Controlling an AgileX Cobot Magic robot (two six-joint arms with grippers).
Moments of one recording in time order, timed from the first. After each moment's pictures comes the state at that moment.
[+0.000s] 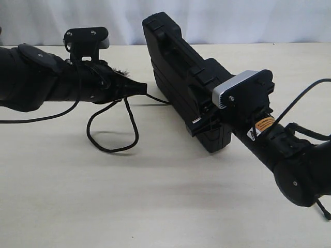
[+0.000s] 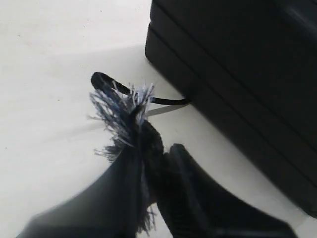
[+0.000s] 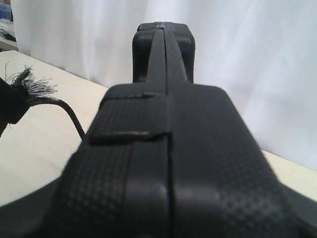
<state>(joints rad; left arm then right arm) -0.40 1.71 -0.91 -1.30 -0.03 0.98 0.53 1.75 -0.47 0.11 -1.09 -0.21</state>
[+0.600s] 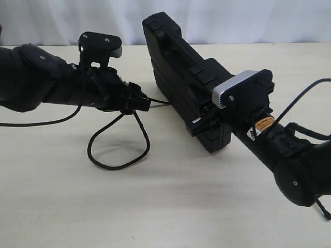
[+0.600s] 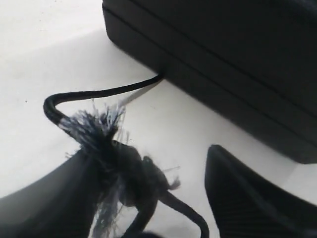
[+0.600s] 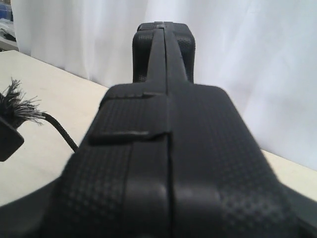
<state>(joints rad) -0.40 1.71 -0.91 -1.17 0.09 1.05 0.53 1.75 -0.47 0.11 -1.08 -0.21</state>
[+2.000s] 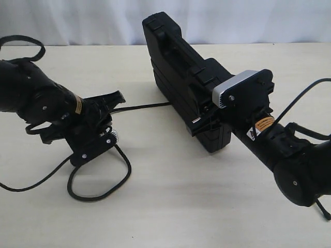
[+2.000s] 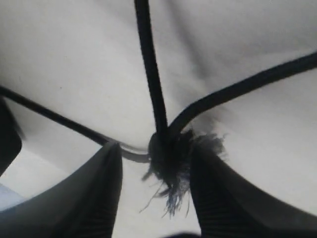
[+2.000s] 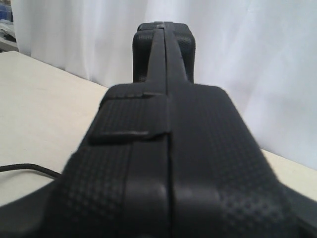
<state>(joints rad) -0.36 1.78 -0.86 0.34 0.25 1.86 0.53 1.75 -0.47 0.11 -1.08 -0.20</state>
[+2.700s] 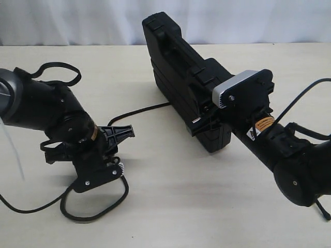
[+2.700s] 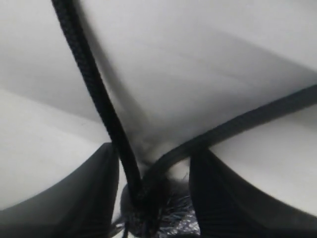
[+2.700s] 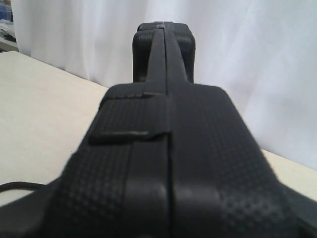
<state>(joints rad) -0.47 1.89 -0.87 0.37 0.39 1.86 0.53 1.75 -0.47 0.11 -1.08 -0.20</state>
